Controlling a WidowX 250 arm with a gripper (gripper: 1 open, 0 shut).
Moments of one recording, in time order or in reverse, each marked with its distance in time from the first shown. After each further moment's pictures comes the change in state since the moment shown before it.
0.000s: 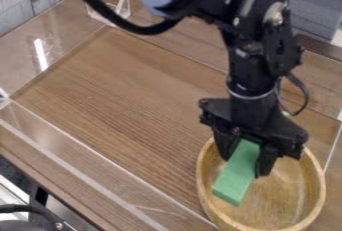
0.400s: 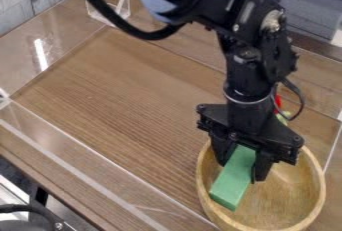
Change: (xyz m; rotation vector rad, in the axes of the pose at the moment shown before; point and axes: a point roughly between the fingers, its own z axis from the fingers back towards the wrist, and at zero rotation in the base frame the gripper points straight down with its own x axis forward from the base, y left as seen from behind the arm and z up) arm -0.001 0.004 -0.006 -0.002 0.030 0.011
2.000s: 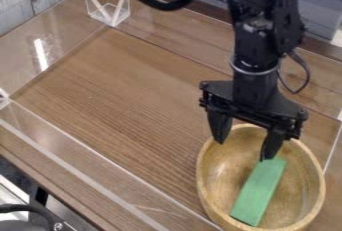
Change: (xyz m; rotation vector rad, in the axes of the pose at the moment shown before) arm 0.016 0.002 0.013 0.039 0.017 0.031
